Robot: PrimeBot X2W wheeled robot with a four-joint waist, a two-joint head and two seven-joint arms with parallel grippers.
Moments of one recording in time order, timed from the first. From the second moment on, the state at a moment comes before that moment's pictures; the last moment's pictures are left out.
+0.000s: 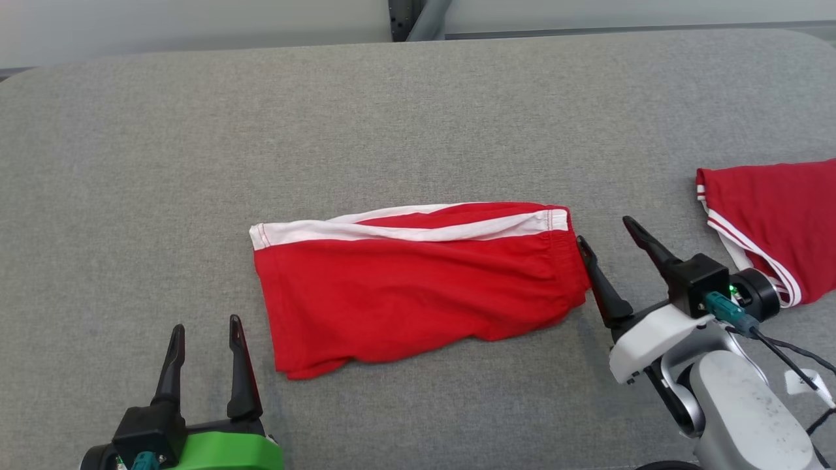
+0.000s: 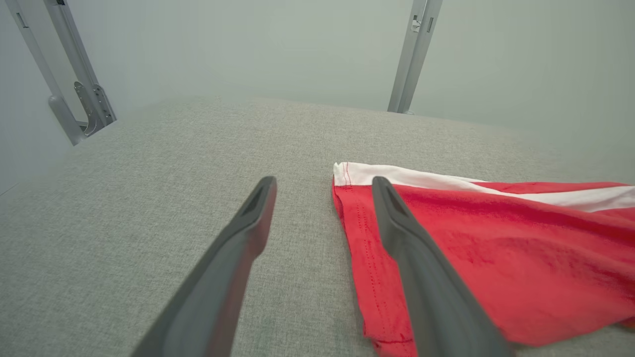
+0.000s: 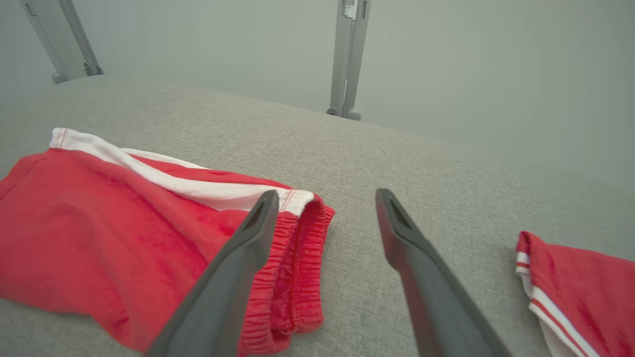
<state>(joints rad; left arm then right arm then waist) 0.07 0.17 -0.22 0.01 -0.35 0.23 -0.26 -0.26 -0.23 0.23 0.25 0.15 0.13 -0.19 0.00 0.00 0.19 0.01</state>
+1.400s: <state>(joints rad) 0.05 0.05 -0.12 0.11 -0.24 0.04 -0.26 -0.51 -0.54 0.59 0.65 1.00 0.13 0.05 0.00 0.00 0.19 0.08</state>
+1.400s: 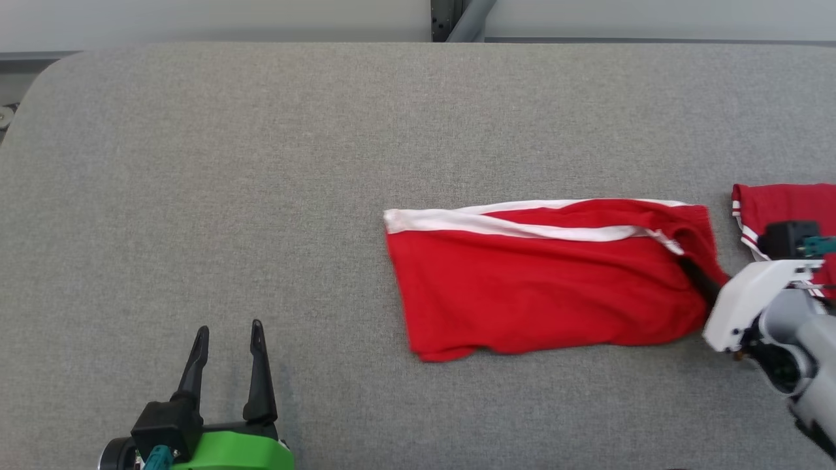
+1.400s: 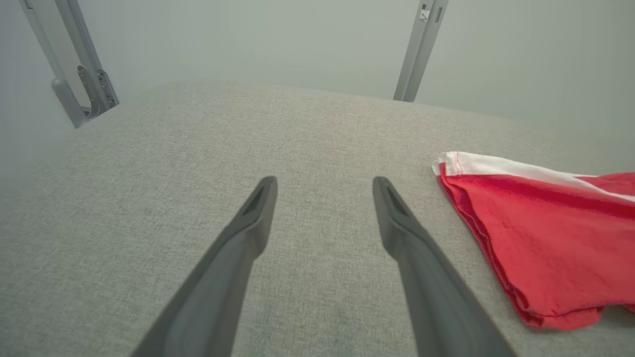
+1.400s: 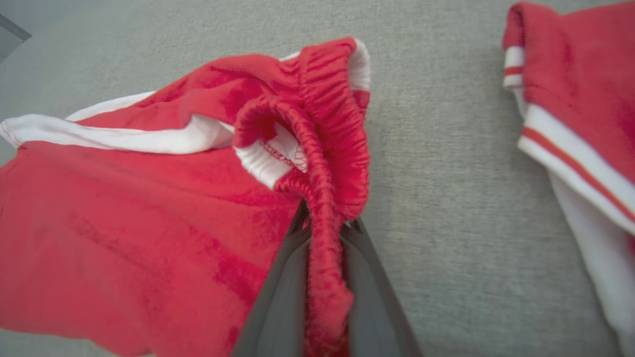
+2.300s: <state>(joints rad) 0.06 0.05 -0.14 0.19 -0.22 -0.01 -0.26 -0.53 -0.23 0.60 0.48 0.75 0.13 0.27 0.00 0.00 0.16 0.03</state>
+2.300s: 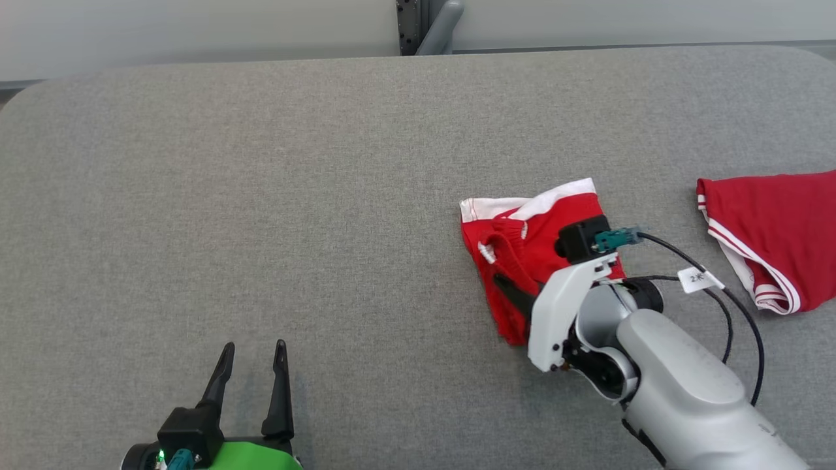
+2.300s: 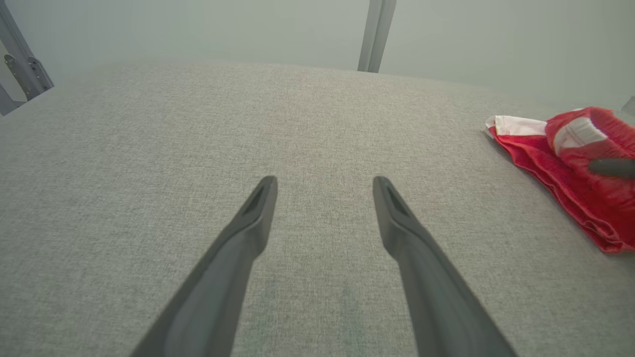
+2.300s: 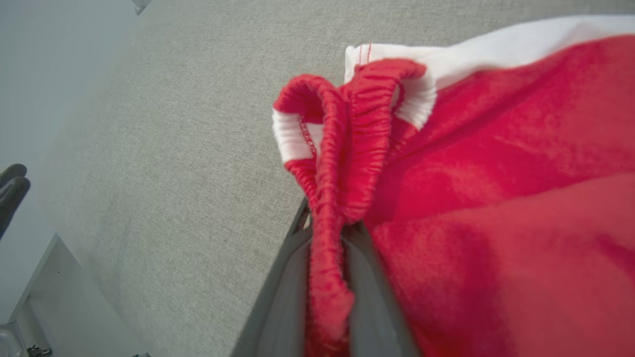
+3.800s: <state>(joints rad) 0.09 0.05 -0.18 0.21 -0.27 0.02 -0.26 -0.33 -0.18 0.23 0.50 0.15 0.13 -0.26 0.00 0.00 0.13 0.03</state>
